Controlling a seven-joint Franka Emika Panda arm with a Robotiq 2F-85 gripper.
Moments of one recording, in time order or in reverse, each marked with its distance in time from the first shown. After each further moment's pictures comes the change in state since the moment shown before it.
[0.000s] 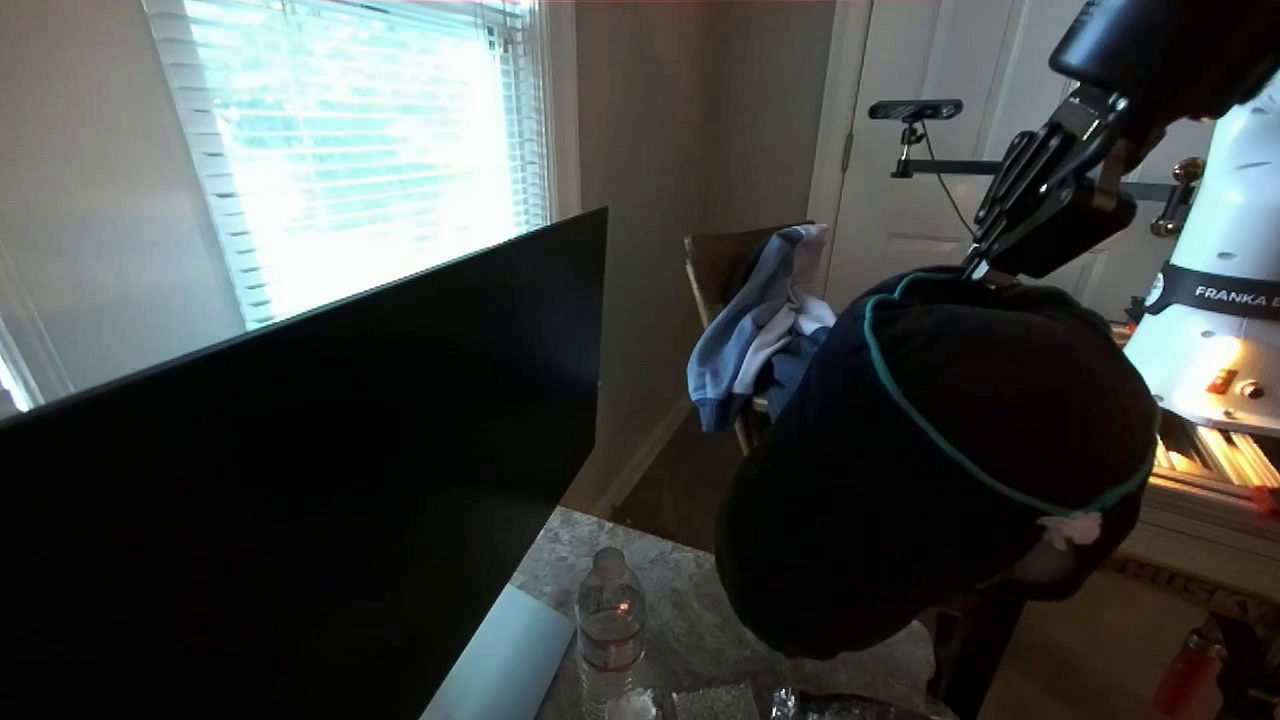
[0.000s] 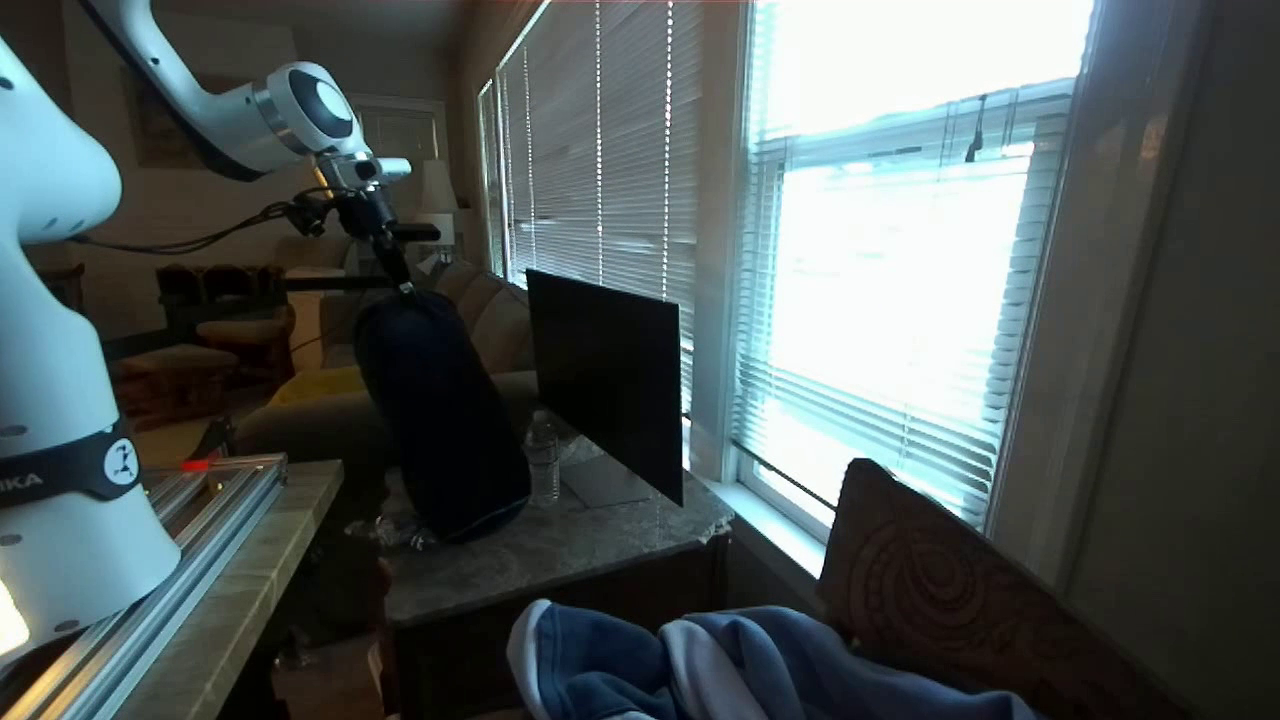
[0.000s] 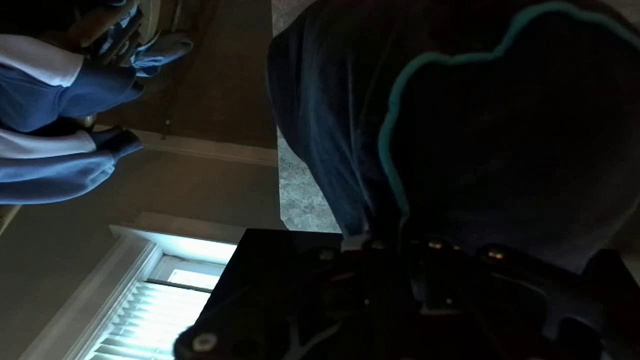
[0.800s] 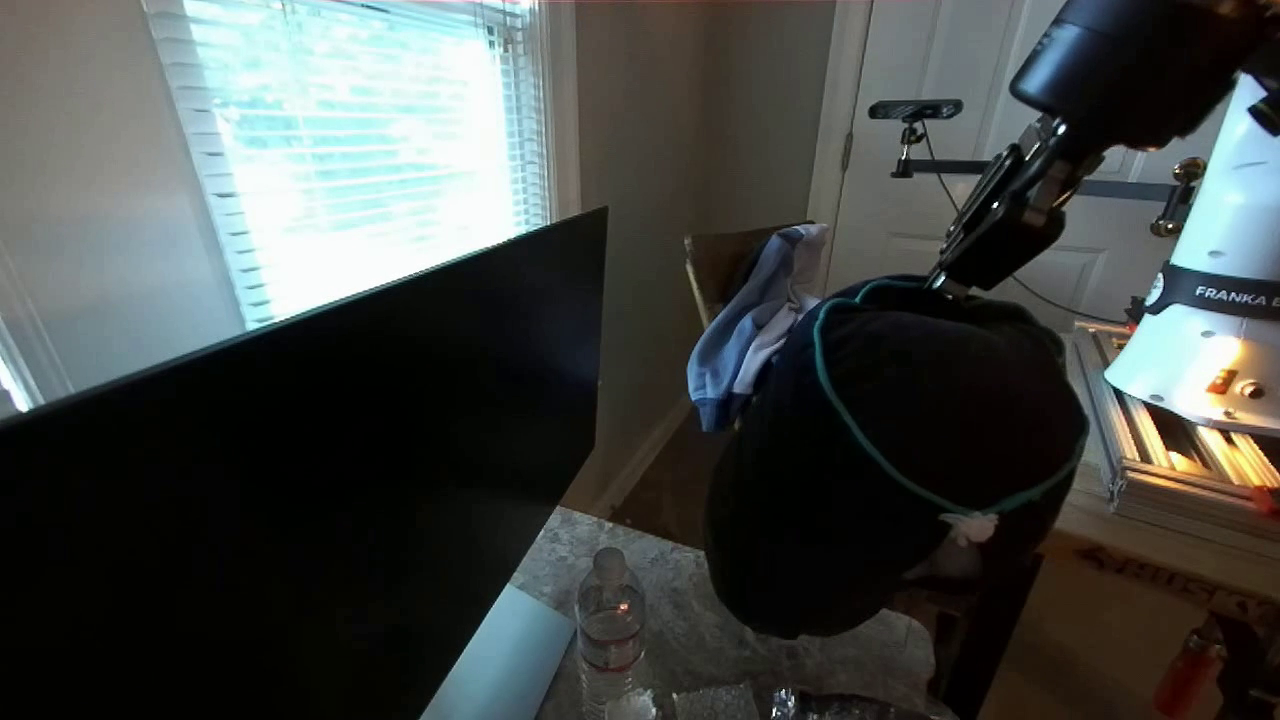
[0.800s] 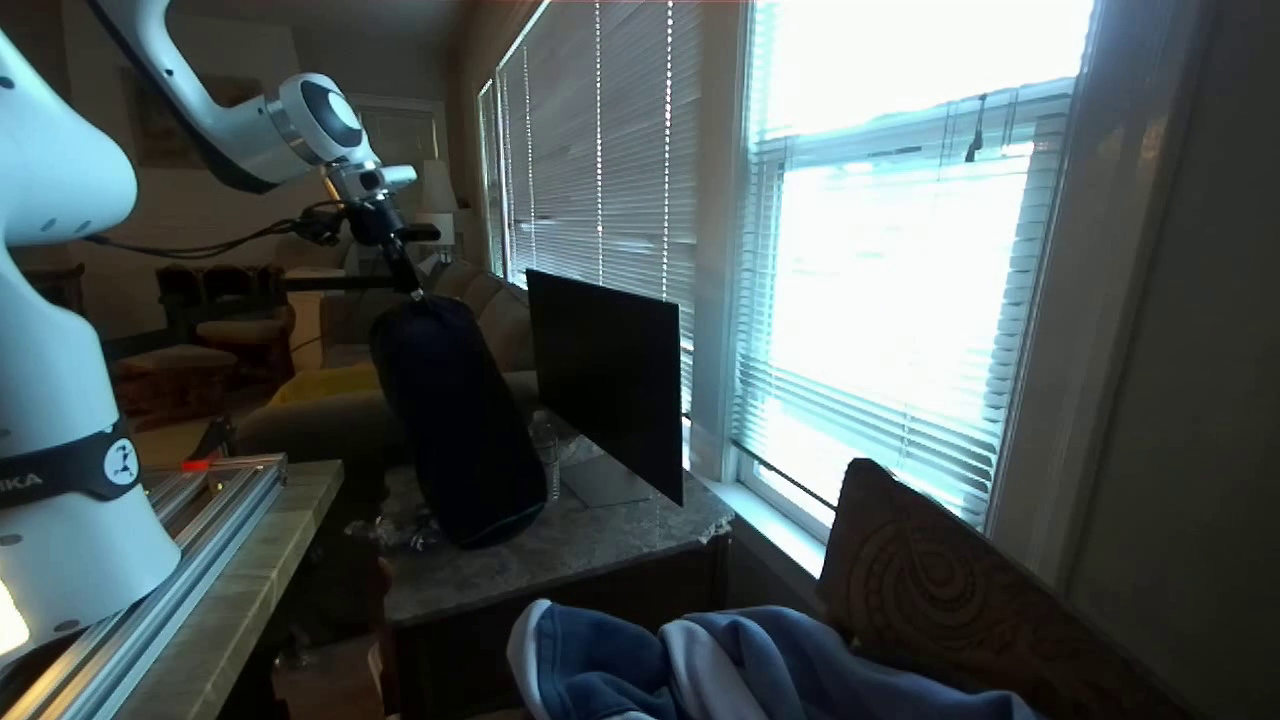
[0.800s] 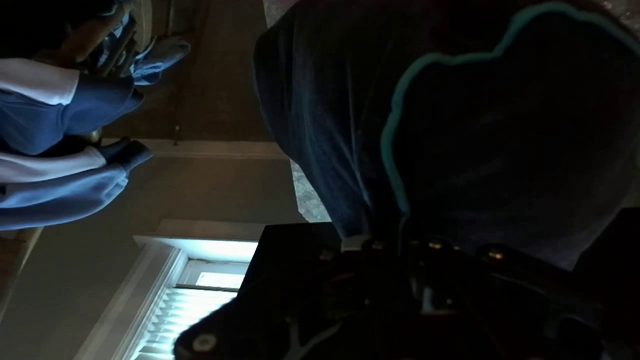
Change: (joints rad) arm -0.148 0.009 0.118 -0.007 -0.070 0.049 0.162
